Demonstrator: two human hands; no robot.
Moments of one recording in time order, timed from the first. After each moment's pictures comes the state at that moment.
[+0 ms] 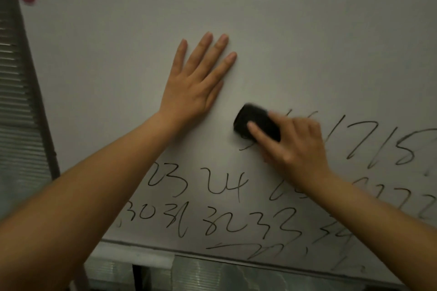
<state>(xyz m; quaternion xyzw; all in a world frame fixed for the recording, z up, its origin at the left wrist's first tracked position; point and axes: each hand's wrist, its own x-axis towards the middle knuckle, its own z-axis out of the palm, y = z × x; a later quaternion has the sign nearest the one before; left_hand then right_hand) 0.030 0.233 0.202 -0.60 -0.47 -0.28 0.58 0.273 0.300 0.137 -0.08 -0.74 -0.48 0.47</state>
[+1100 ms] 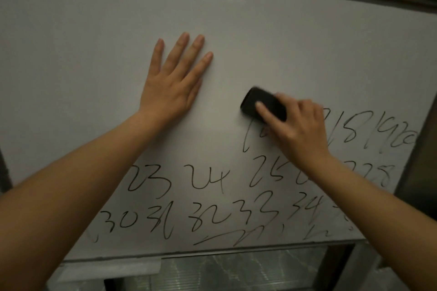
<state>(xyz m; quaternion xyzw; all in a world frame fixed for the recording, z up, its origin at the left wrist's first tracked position) 0.031 0.241 0.199 -0.61 -0.44 -0.30 0.59 0.319 0.293 0.154 -0.21 -0.71 -0.52 0.43</state>
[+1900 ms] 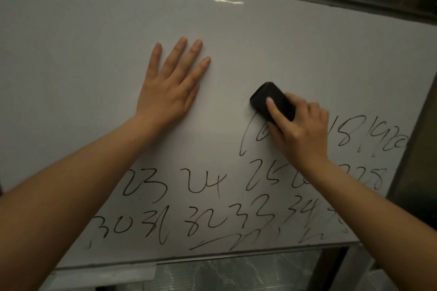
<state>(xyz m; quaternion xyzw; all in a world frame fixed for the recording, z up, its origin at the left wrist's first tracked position) 0.030 0.244 0.197 -0.61 -0.43 -0.31 0.59 0.324 0.301 0.154 -0.27 -0.68 -0.49 0.47</state>
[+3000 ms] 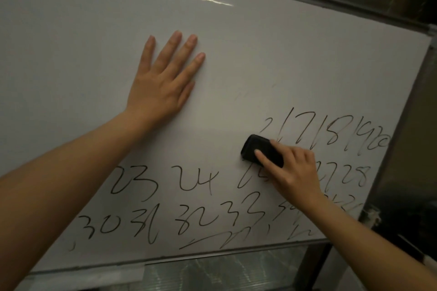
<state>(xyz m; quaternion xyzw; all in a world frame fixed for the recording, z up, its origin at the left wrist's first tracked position) 0.027 0.255 0.197 -0.61 -0.43 -0.31 0.58 0.357 0.304 0.075 -0.22 -0.75 -0.50 0.37</state>
